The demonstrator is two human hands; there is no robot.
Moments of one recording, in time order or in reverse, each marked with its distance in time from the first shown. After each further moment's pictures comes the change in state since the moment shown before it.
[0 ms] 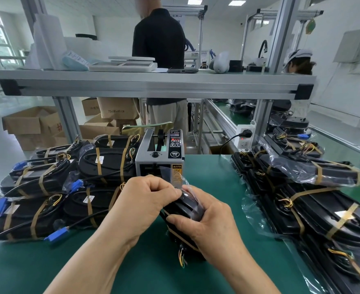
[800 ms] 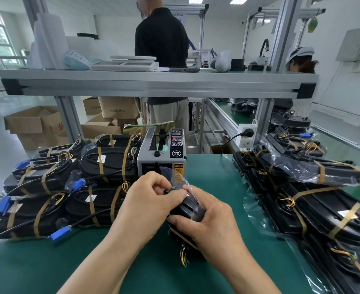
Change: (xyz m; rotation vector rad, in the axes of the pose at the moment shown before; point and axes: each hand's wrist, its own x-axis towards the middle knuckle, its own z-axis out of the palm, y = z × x) left_hand 0.004 -0.017 0.006 0.123 0.120 0.027; right_hand -0.002 -0.004 0.000 -0.098 0.008 -0.028
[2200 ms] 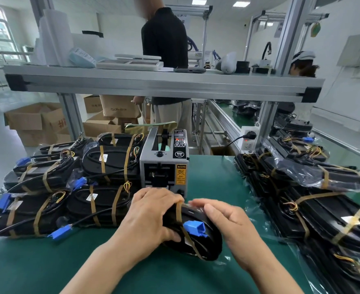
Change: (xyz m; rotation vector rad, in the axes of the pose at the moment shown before) left_hand 0.011 -0.051 -0.004 0.547 -0.259 0.552; right_hand 0.003 0.032 -0.024 0.359 -0.123 0.140
